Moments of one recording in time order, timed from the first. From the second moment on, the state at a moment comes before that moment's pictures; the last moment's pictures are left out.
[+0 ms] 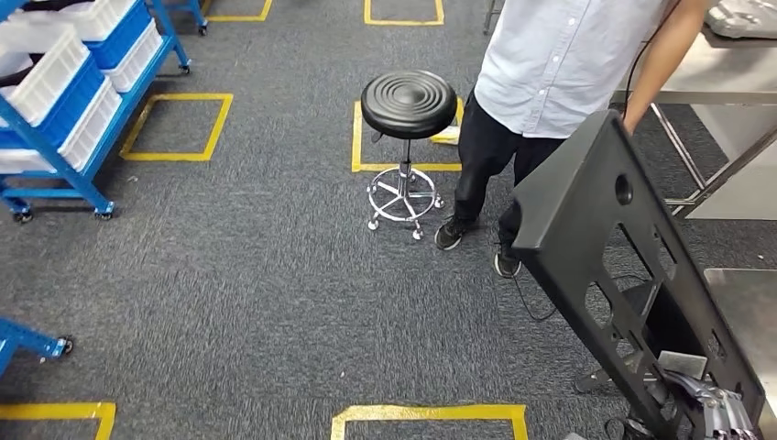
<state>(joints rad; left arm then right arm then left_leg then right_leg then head) -0.08 -0.22 1.02 -0.21 -1.32 0.31 -0.36 0.45 0.32 -0.23 -2.08 0.72 -0.69 -0.69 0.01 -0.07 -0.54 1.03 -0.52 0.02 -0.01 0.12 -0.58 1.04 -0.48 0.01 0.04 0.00</state>
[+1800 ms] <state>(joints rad) -0.08 -0.22 1.02 -0.21 -1.33 0.28 -0.37 0.44 0.30 -0.23 -2.09 0.75 -0.69 -0.69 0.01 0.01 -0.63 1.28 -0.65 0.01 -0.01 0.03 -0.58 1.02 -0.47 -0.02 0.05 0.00</state>
